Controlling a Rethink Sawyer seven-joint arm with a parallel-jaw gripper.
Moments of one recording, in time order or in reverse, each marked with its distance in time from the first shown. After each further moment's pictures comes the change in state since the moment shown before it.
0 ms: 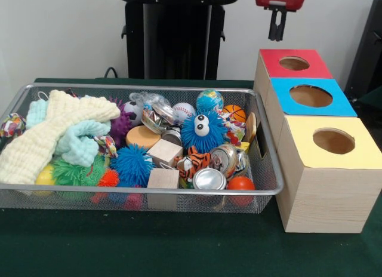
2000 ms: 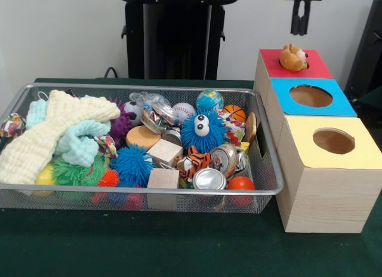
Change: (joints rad) arm -0.004 -0.098 -0.055 -0.190 0.076 0.234 -0.032
